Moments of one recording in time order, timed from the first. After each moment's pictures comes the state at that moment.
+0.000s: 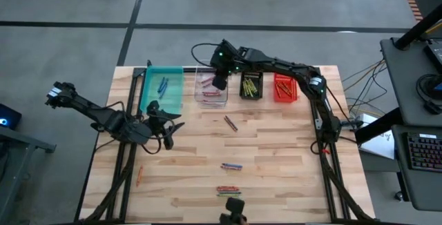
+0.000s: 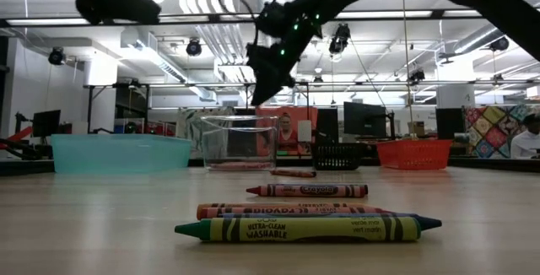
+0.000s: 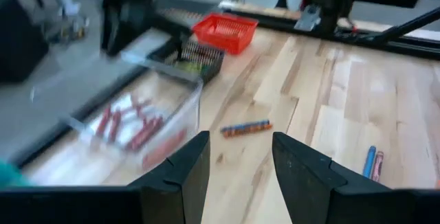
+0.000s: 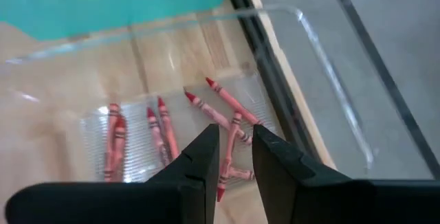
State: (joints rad) left arm -0.46 0.85 0.68 -0.40 -0.83 -0.45; right arm -0.49 2.16 1.97 -0.66 -0.03 -0.20
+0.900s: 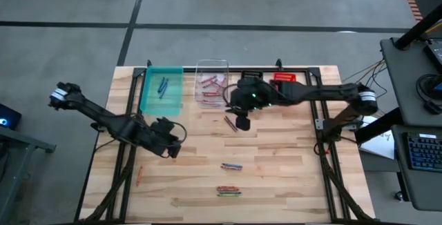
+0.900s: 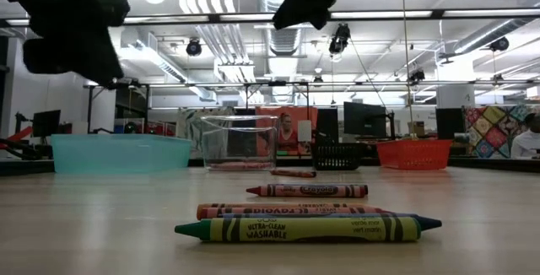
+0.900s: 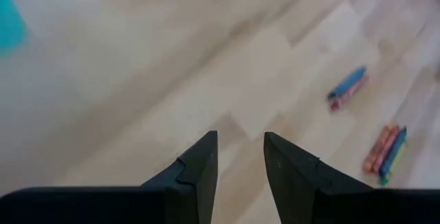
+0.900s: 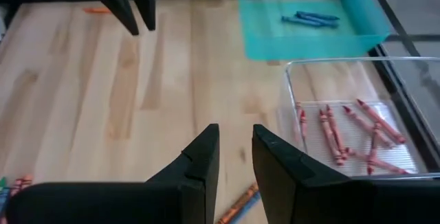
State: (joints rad) left arm -0.45 1.04 0.70 -0.66 -0.44 -1.26; right arm -0.11 1.56 1.39 -0.47 -0.06 -0.04
